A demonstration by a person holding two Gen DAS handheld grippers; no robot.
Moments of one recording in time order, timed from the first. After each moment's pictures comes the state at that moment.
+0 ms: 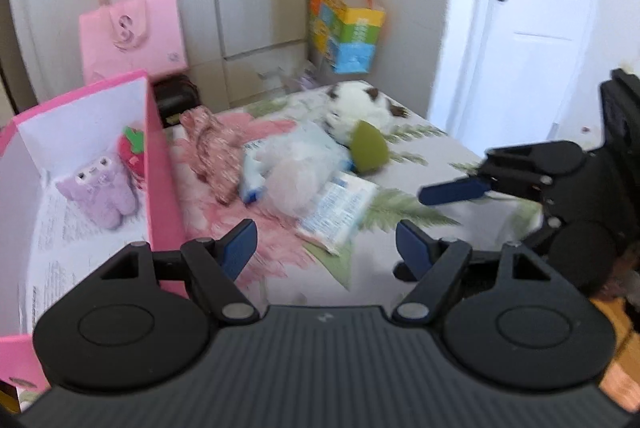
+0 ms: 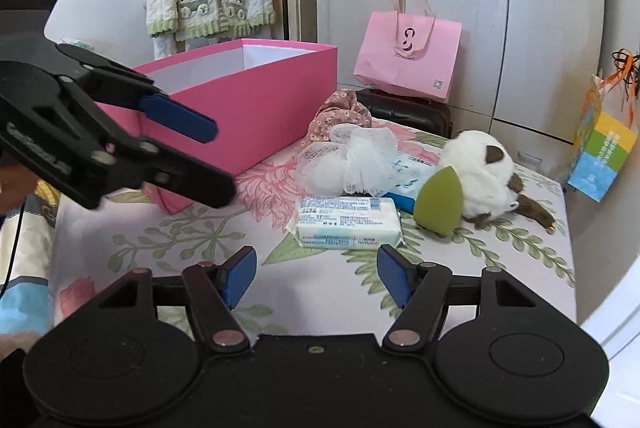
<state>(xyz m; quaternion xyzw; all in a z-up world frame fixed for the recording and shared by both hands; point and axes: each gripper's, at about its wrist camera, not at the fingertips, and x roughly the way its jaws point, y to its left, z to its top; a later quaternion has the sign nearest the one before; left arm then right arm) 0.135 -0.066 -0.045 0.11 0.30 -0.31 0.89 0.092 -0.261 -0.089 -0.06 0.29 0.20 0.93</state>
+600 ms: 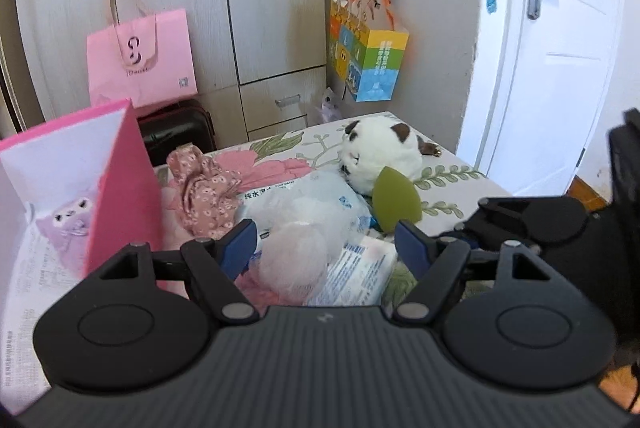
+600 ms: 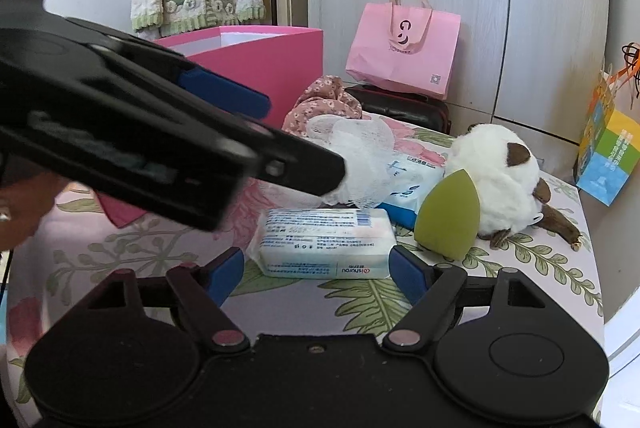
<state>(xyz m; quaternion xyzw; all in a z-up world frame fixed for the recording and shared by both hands) 0.186 -0.112 -0.066 0.10 0.27 -0.29 0.91 0.140 -0.255 -0.115 -0.07 0.29 0.19 0.93</state>
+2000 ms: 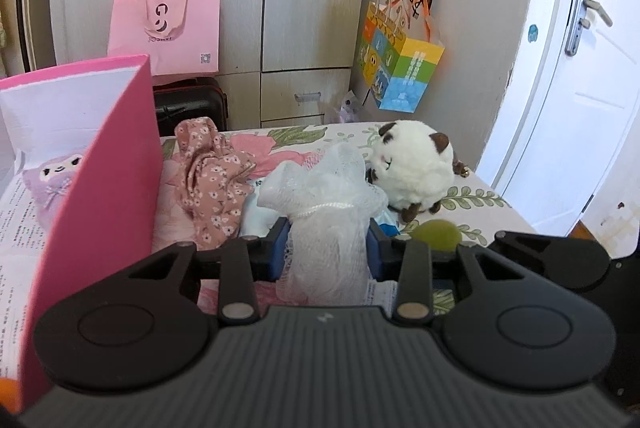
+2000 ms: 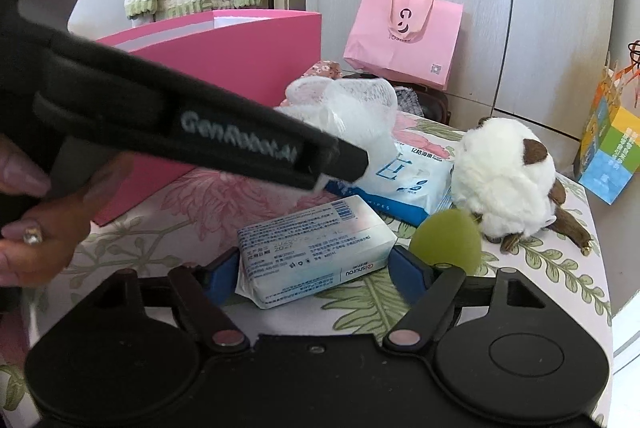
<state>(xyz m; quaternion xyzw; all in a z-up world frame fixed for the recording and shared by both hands) 0.201 -0.099 -0.082 0.02 0.29 -0.26 0.92 0.153 -0.248 -0.124 -0.07 0.31 0.19 0.93</state>
